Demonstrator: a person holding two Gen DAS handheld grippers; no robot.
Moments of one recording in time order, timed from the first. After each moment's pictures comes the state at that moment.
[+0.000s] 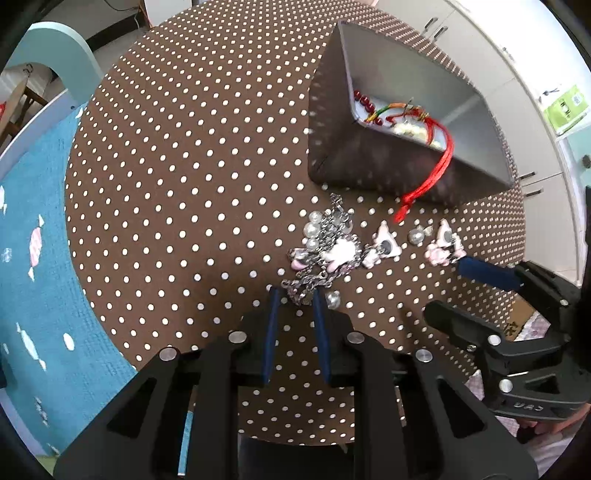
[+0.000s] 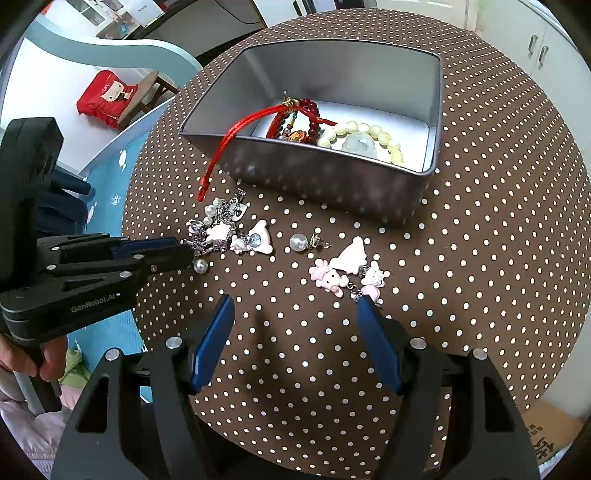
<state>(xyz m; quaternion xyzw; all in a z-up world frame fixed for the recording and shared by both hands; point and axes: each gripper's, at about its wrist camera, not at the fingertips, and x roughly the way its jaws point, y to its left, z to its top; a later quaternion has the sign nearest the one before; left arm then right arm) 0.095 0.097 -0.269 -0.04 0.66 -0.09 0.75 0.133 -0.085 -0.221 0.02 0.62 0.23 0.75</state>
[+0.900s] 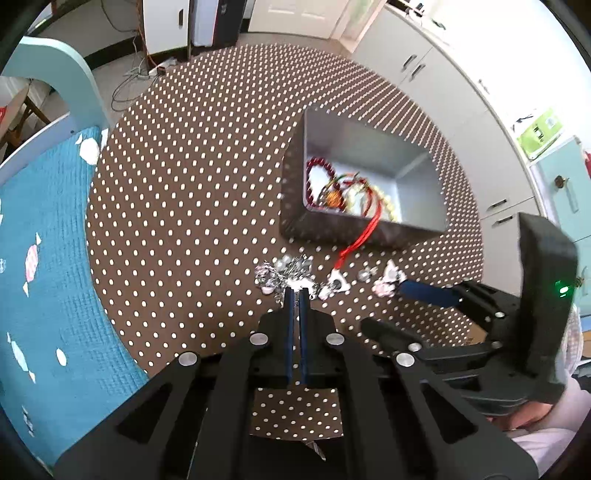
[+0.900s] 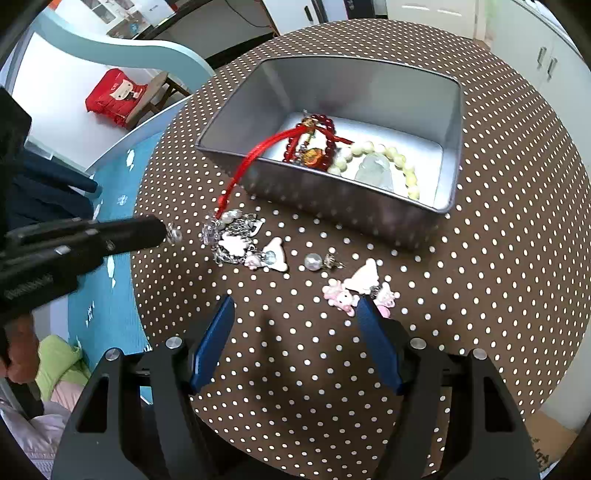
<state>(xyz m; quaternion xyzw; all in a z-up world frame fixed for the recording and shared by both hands) 0.101 0.124 -0.173 -0.09 0.60 -0.12 0.79 0.139 -0.071 -0.215 0.01 0.61 0.25 0.75</state>
